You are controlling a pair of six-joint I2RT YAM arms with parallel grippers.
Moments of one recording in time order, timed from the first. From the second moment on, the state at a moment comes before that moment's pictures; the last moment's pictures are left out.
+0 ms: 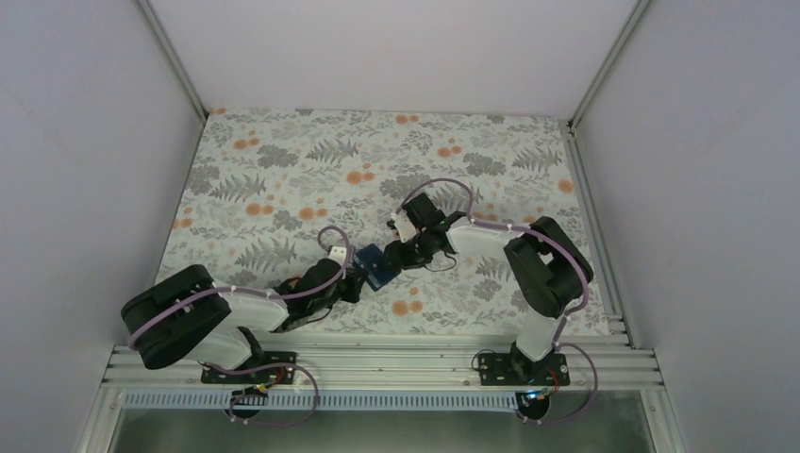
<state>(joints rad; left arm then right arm) -0.90 1.38 0.23 0.55 -0.13 -0.68 0.69 1.79 0.98 -0.35 -0.53 0.40</state>
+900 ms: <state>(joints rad) -0.90 1.42 0.29 0.49 -0.08 -0.56 0.71 1.77 0.99 -0.23 -0.69 0.27</state>
